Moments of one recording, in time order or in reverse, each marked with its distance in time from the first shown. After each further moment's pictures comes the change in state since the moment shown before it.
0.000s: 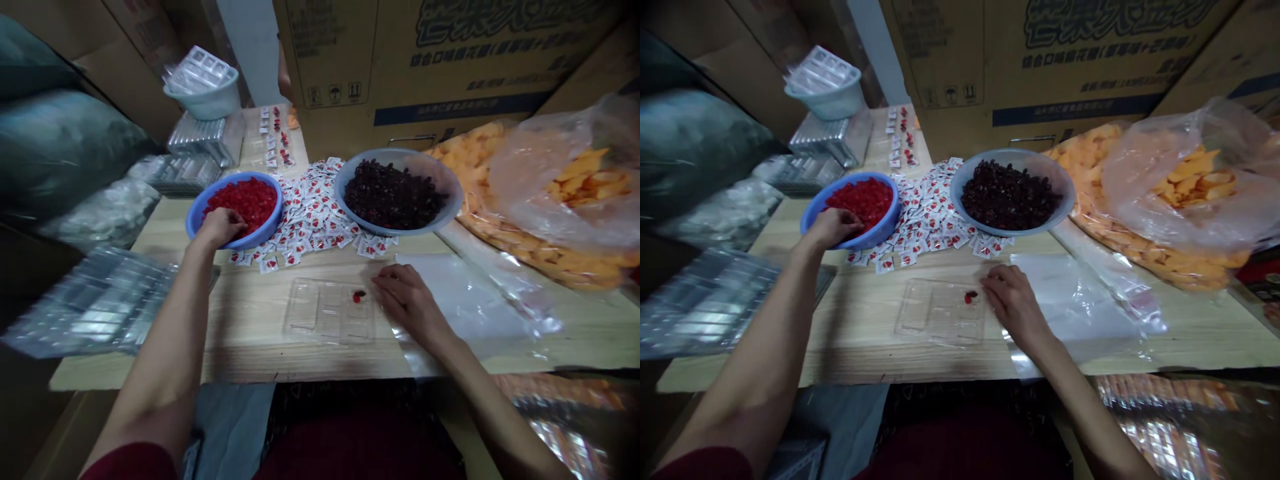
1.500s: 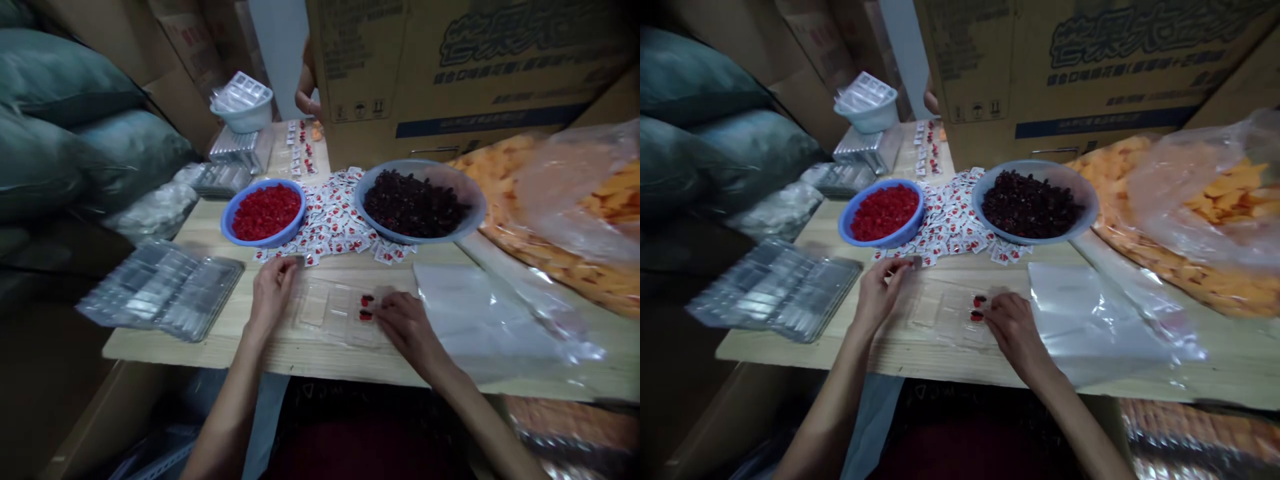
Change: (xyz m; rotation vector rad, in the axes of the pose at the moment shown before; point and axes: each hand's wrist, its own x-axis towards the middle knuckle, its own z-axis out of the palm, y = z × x) left_hand -0.180 0.063 0.061 -0.467 0.365 0.292; right_hand -0.026 -0.014 0.030 0.027 -0.030 -0.078
